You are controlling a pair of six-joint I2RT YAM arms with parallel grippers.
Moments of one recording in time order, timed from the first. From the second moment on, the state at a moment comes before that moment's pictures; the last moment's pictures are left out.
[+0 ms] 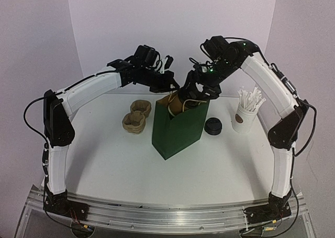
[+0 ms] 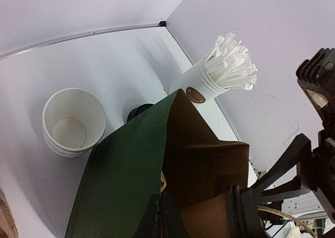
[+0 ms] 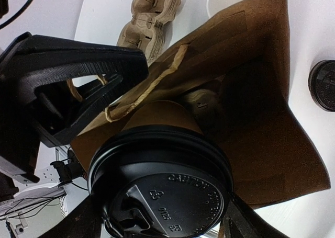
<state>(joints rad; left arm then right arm) -0.76 2.08 2.13 -0.59 0.32 -0.49 0.63 2.07 2.47 -1.42 -0.35 0.56</state>
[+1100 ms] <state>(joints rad) -0.76 2.08 2.13 -0.58 0.34 -0.47 0.66 2.11 2.55 -1.43 -0.33 0.56</state>
